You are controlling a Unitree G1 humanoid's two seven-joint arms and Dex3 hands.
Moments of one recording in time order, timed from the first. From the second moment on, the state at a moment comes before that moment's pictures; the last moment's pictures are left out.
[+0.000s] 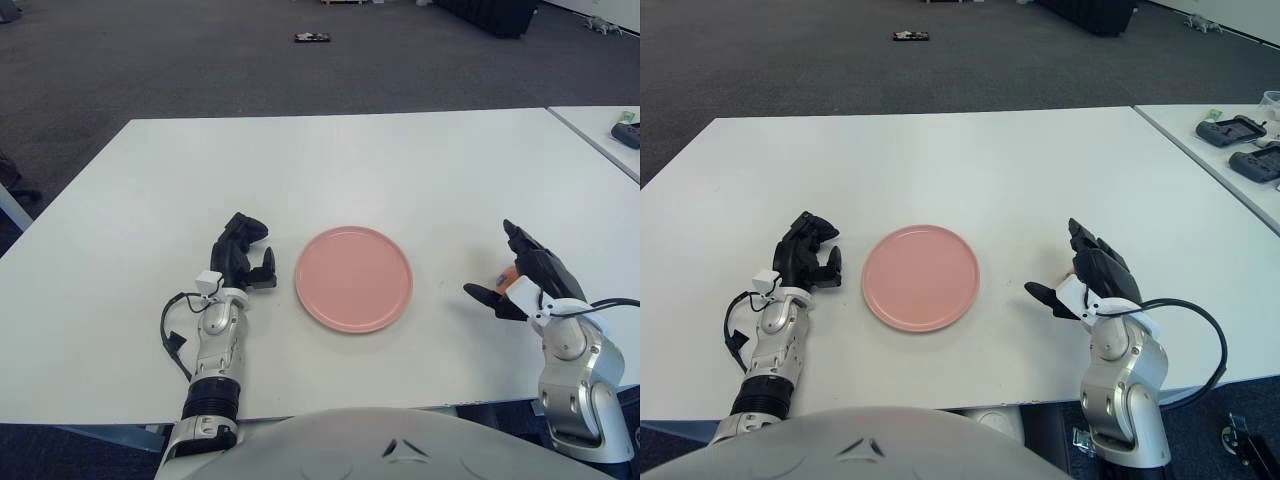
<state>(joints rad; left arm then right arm) 0.00 -0.05 0.15 0.41 -0.17 -0.18 -0.08 0.28 -0.31 -0.03 -0.56 -0.87 0.53 0.41</state>
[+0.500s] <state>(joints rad) -0.01 -0.04 0.15 0.41 -0.17 -0.19 -0.08 0.20 -0.43 -0.04 -0.29 -0.84 0.38 0.27</state>
